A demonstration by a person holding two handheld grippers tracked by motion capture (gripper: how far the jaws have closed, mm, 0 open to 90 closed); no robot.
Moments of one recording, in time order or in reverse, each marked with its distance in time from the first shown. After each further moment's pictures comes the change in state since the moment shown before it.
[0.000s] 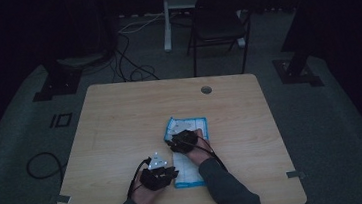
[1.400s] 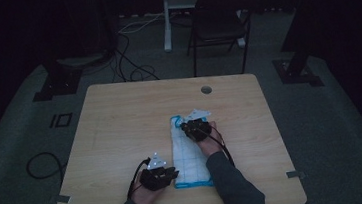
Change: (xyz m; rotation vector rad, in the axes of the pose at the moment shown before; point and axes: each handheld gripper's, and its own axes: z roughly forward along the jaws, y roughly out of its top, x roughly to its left) left arm 0.001 -0.001 0.000 -0.008 -0.014 -0.022; right arm -0.047 -0.003 -0.028 -0.067 -0.082 0.182
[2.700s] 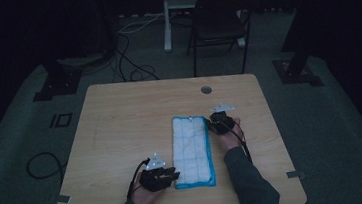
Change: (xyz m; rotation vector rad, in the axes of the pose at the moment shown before) left arm 0.000 0.001 -0.004 -0.025 -0.032 -0.009; right arm -0.068 -0.030 -0.023 0.070 -0.195 0.132
